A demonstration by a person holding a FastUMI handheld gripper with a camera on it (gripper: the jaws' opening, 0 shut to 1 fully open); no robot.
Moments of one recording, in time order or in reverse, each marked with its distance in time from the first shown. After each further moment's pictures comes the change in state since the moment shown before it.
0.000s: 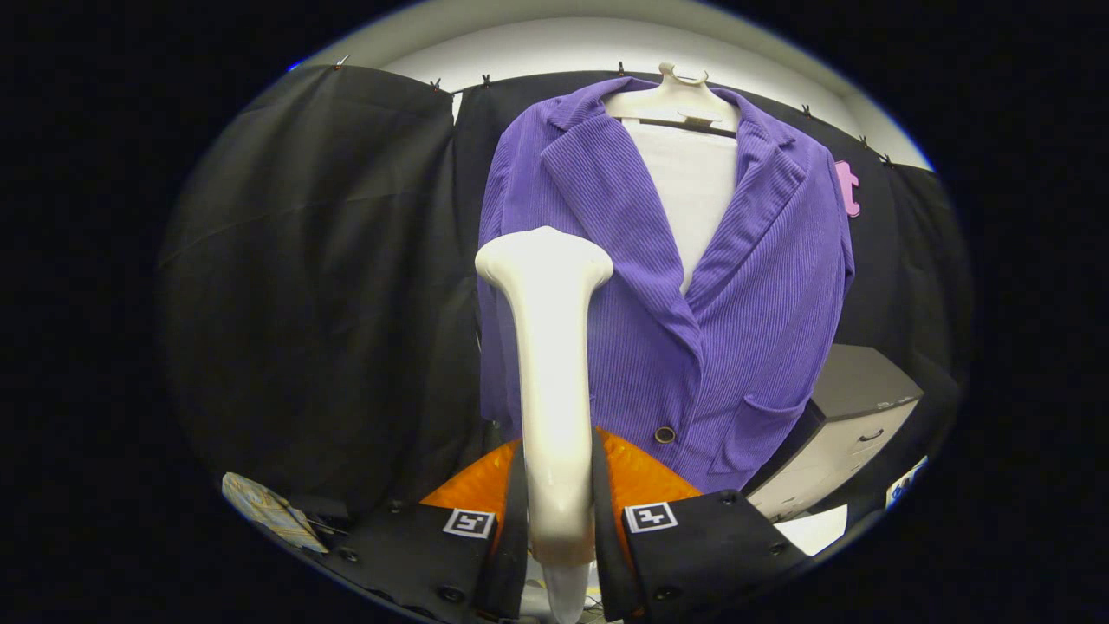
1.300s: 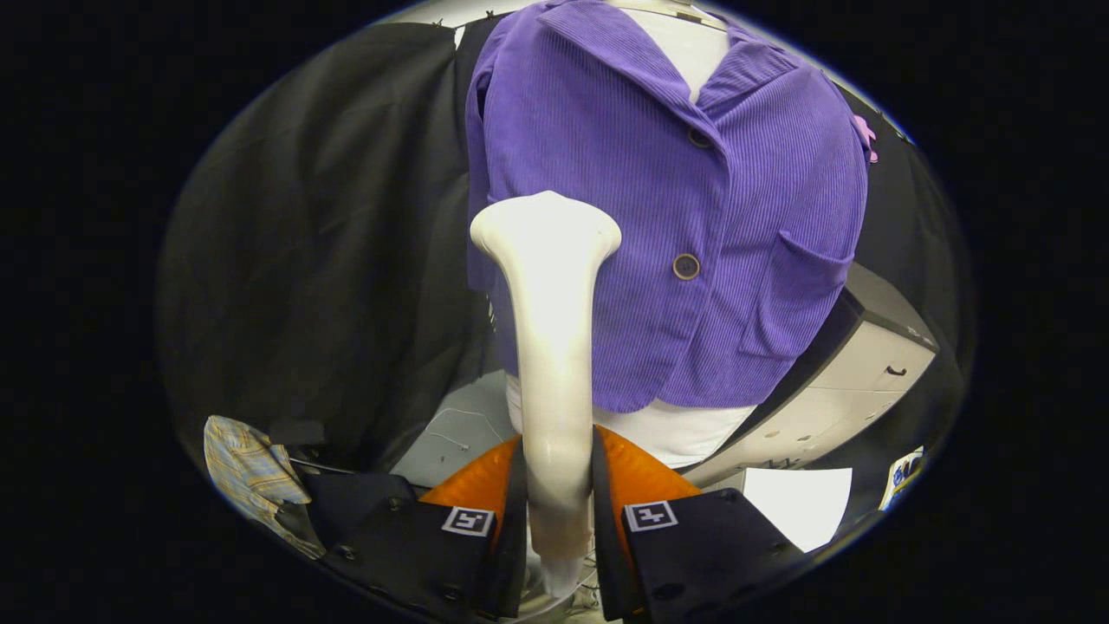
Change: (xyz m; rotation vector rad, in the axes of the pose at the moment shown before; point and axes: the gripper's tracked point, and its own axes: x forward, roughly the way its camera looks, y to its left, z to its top) arm 0.014 -0.016 -0.156 -0.017 0.312 0.014
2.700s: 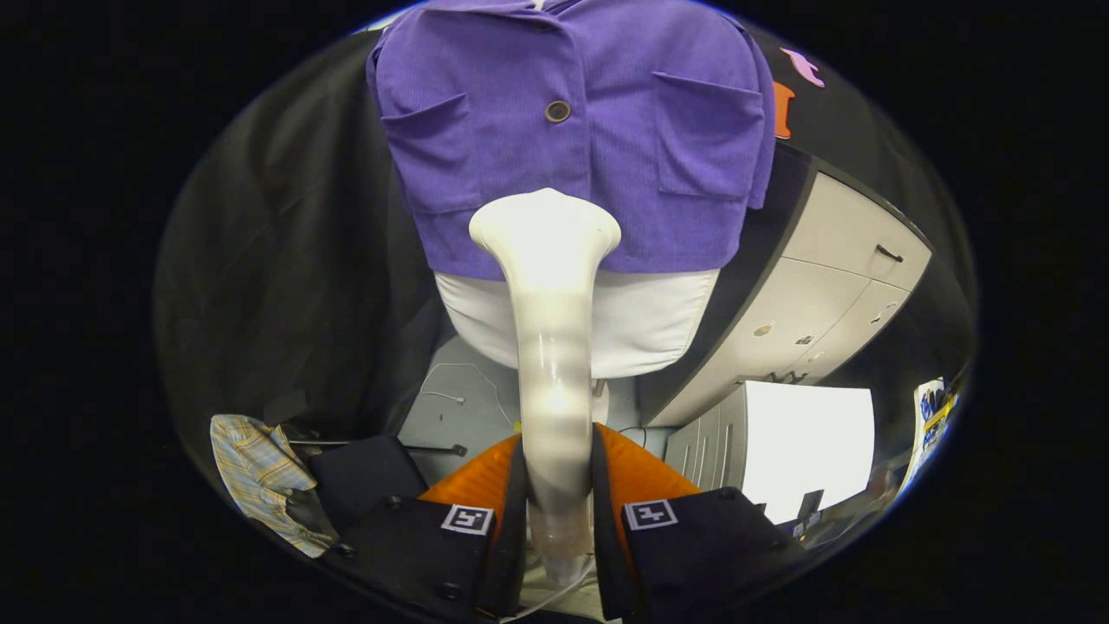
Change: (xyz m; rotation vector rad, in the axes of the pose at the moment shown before) arm -0.010 -0.081 -0.105 0.179 0.159 -0.047
